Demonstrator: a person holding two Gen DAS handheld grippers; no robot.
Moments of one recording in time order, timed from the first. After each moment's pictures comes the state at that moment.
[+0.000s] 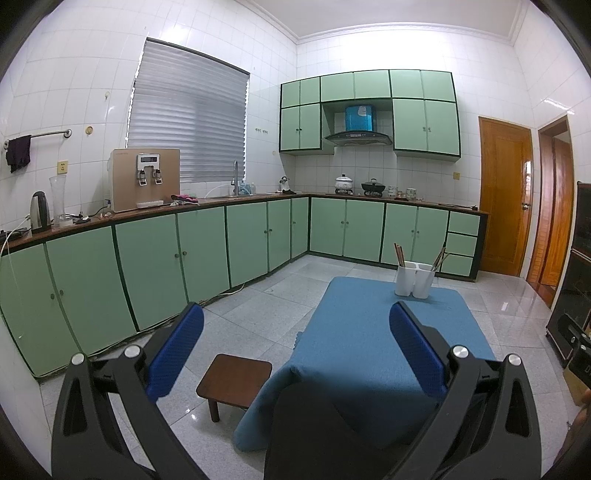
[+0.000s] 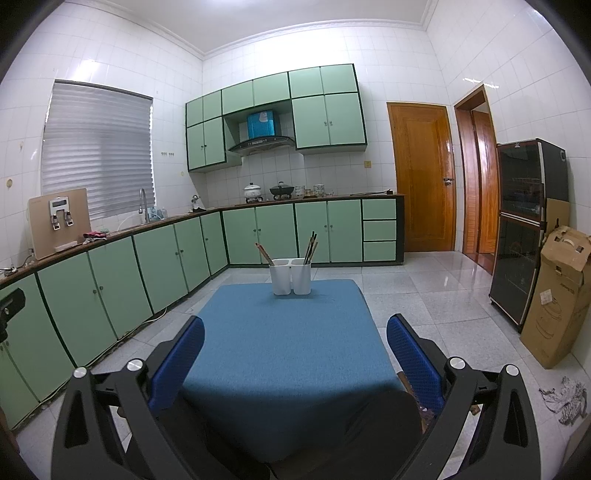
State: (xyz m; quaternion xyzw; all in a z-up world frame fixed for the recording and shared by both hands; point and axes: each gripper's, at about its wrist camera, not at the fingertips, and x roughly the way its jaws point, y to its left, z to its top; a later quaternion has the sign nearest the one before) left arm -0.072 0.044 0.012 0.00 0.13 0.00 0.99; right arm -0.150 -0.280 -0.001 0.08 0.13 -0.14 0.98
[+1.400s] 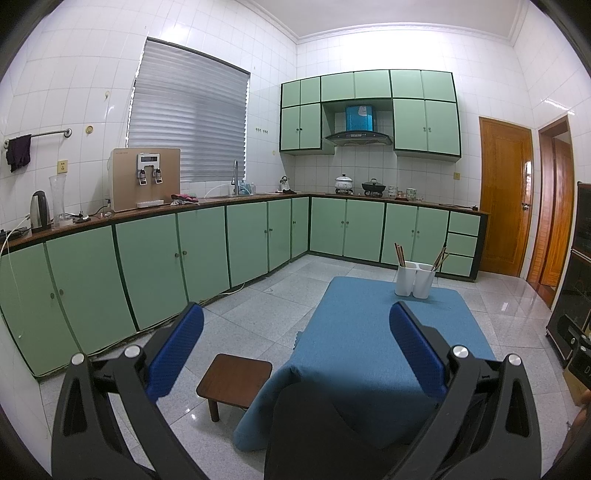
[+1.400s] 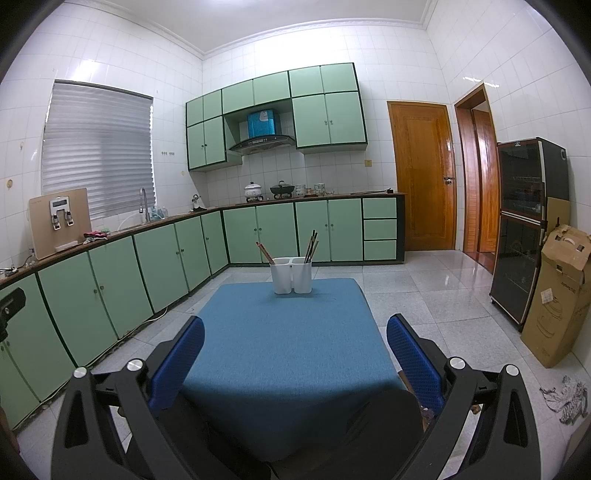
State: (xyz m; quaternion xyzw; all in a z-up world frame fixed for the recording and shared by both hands) left arm -0.070 0.045 0.010 0.00 0.13 0.00 0.99; right arm -0.148 -0.278 0.000 0.08 0.13 -0.14 0.98
